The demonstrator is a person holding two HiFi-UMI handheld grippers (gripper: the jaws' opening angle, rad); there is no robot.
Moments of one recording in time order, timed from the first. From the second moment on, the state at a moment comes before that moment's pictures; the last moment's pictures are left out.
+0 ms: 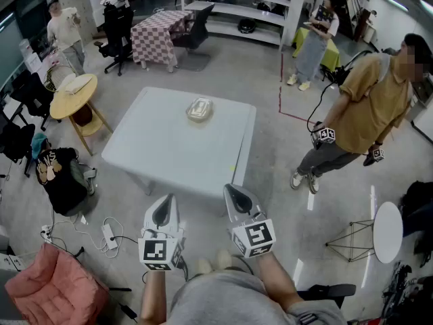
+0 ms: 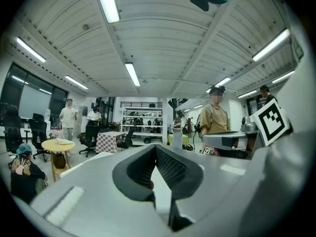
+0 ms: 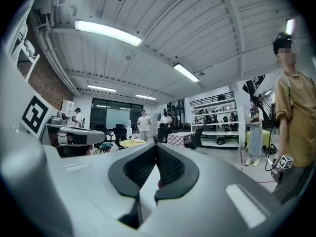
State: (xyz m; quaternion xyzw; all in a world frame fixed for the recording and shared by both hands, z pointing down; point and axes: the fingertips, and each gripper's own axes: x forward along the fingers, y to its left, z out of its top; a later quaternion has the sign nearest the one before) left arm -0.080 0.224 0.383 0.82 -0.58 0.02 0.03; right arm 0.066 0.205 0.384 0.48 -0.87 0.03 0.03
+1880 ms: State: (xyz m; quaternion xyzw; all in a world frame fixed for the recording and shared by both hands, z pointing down) left arm -0.181 0.081 0.406 0.80 -0.59 0.04 0.04; right arm -0.033 0.056 0.423 0.46 -0.89 0.07 0.05
